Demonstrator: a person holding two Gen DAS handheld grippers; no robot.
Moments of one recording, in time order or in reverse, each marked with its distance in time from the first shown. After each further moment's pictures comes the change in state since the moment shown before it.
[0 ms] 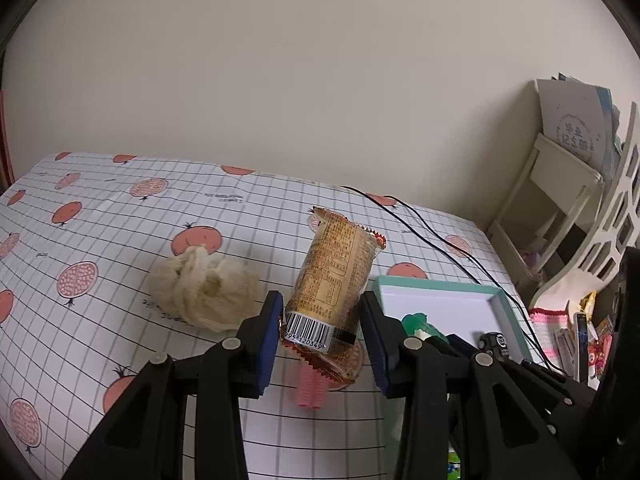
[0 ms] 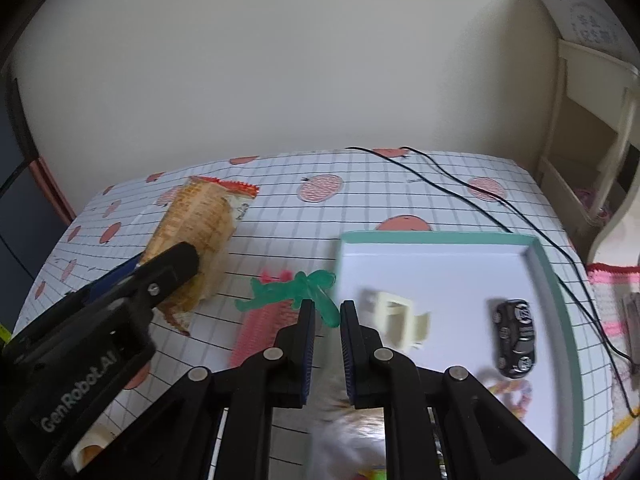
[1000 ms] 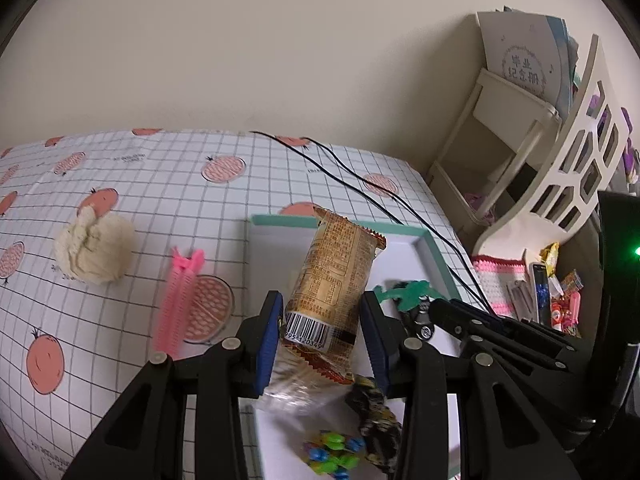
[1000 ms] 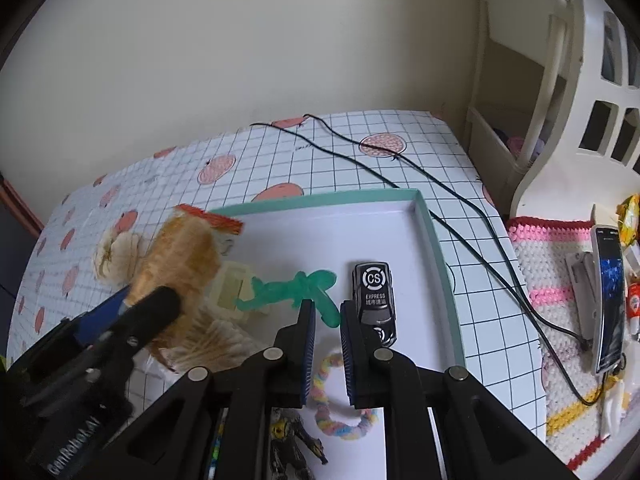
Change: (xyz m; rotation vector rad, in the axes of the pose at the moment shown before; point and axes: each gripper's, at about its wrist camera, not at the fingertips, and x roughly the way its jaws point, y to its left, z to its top) left arm 0.021 -0.100 -0.026 0.072 0.183 -0.137; right arm -0.029 -0.111 -0.005 0.090 0.141 -0.091
